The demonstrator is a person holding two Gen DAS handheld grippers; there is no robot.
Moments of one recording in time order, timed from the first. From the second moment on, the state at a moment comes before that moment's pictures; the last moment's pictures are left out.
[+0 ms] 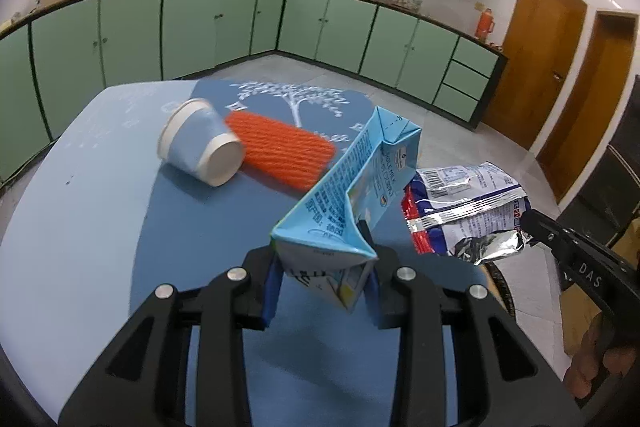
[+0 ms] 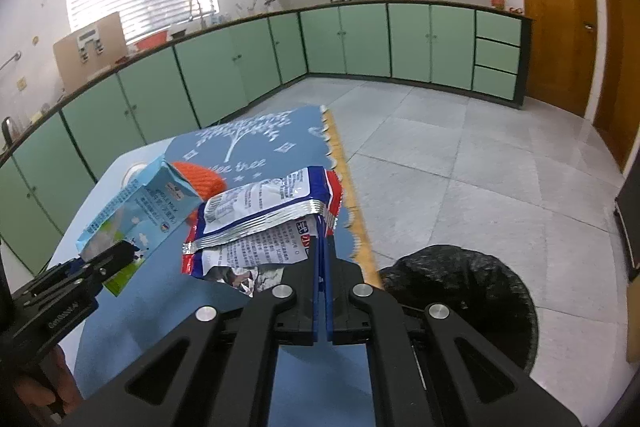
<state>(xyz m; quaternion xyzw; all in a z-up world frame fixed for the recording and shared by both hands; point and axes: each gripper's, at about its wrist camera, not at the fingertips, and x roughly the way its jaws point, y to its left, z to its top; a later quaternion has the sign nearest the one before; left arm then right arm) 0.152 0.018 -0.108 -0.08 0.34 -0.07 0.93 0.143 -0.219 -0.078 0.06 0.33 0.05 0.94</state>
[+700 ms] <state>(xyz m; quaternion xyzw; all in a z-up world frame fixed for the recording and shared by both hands) 0.157 -0.146 -0.101 -0.02 0.34 -0.23 0.91 0.092 -0.377 -0.075 0.10 0.31 -0.10 0.94</state>
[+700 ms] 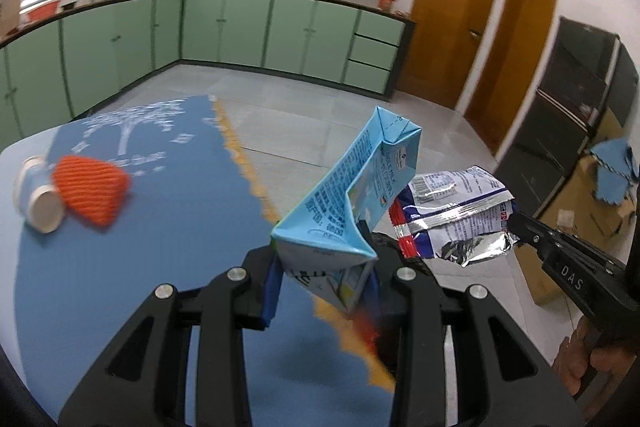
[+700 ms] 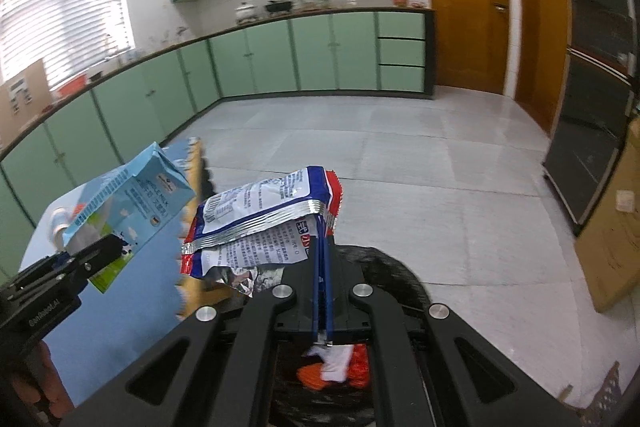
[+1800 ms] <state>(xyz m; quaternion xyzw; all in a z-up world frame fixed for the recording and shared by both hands) 0.210 -0.226 -0.139 0.02 0.41 -0.25 0.88 0.111 -0.435 -0.175 0.13 0.40 -0.15 0.89</state>
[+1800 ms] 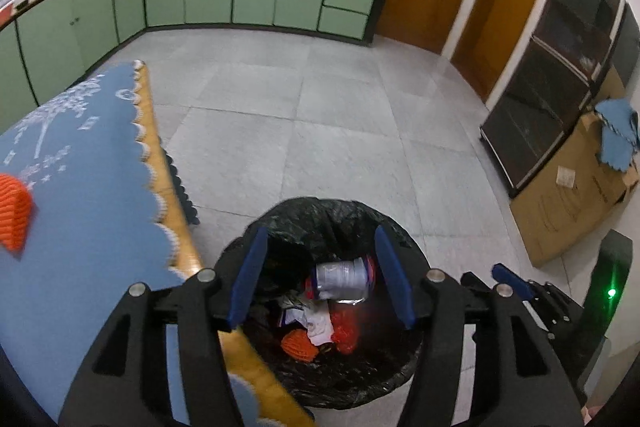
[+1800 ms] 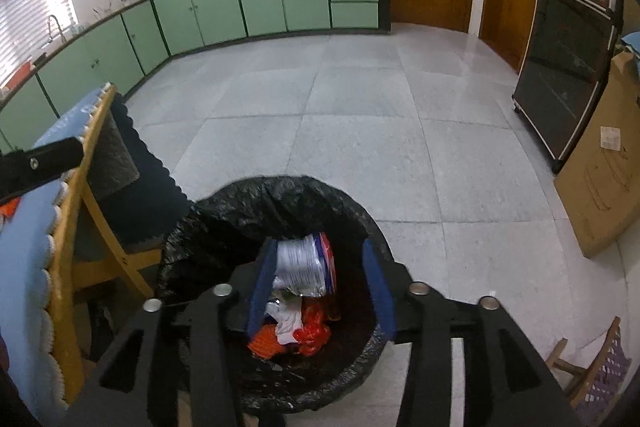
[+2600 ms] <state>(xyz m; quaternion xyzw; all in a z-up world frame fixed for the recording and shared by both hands) 0.182 0.065 -0.080 -0.03 0.30 0.05 0.95 0.192 -0.198 -0.076 0.06 0.29 0.09 0.95</state>
